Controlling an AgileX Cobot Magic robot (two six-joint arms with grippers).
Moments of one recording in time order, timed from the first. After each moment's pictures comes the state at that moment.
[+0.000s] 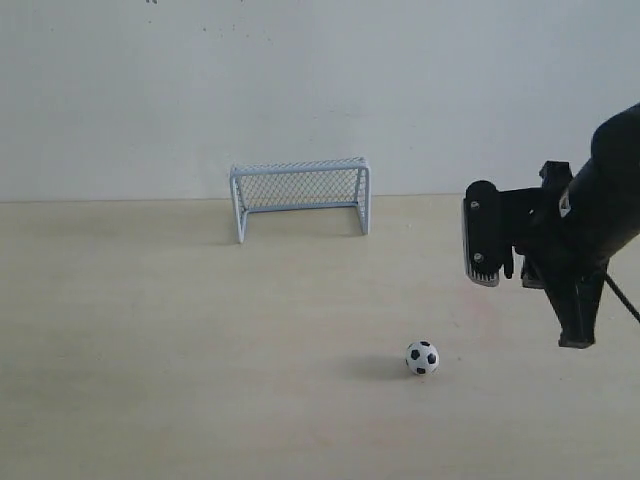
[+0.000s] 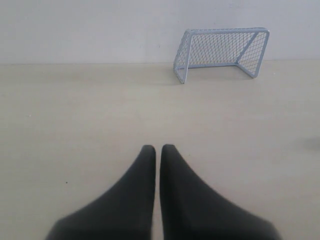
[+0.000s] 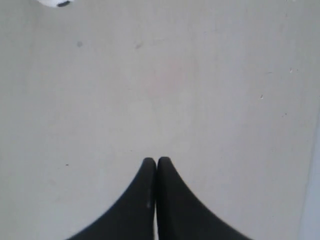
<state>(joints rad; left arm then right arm) -0.02 0.00 0.00 -0.06 0.31 0.01 0.31 1.65 -1.04 -0.28 0.57 -0.97</state>
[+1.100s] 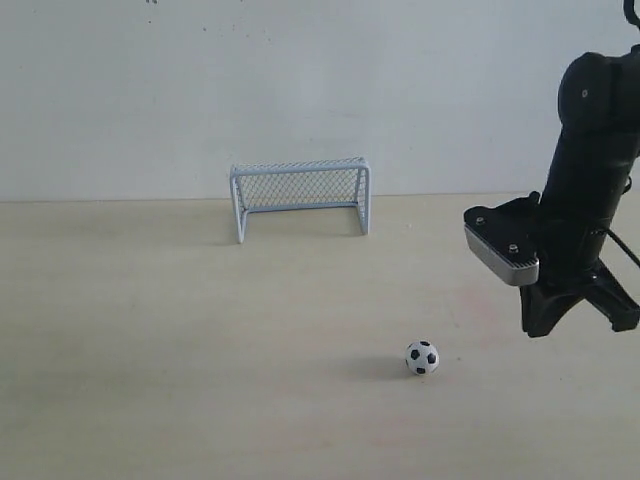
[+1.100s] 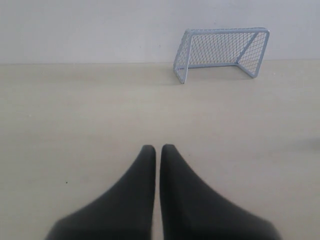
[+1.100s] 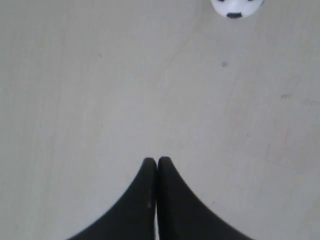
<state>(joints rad) -0.02 0.00 0.00 -0.06 0.31 0.01 0.17 1.97 -1.45 0.12 1.22 -1.74</state>
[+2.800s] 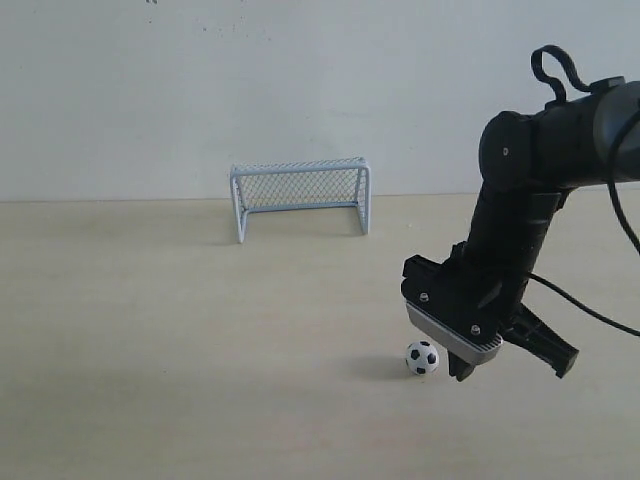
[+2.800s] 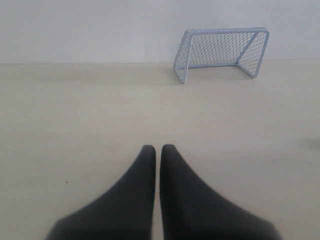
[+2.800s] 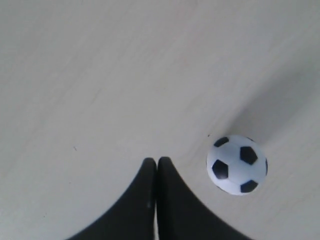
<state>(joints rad) -0.02 0.00 0.00 -0.06 0.31 0.01 0.36 1.97 -1.33 0.19 1.03 -2.06</state>
